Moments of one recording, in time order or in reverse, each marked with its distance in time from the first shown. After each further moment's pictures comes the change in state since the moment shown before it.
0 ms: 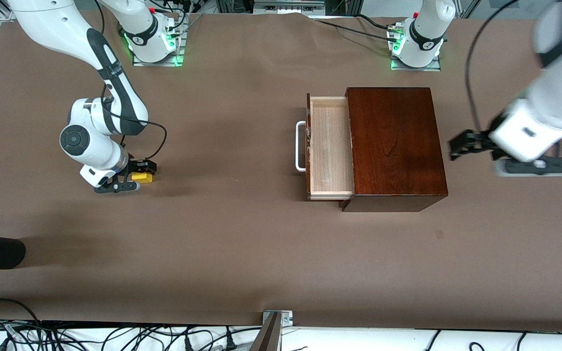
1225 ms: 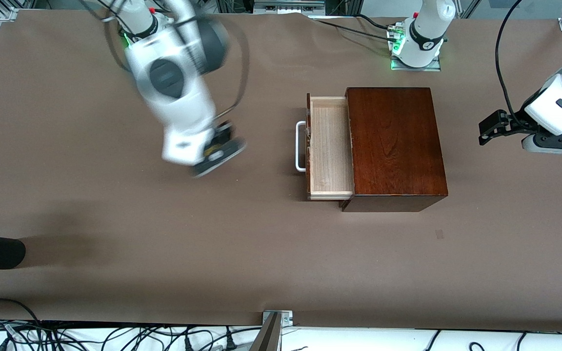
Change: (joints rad) left arm -0.005 -0.160 0.037 -0.217 0.074 0.084 0.178; right arm 0.476 -0.020 0.113 0.703 -0.049 -0.648 -0.021
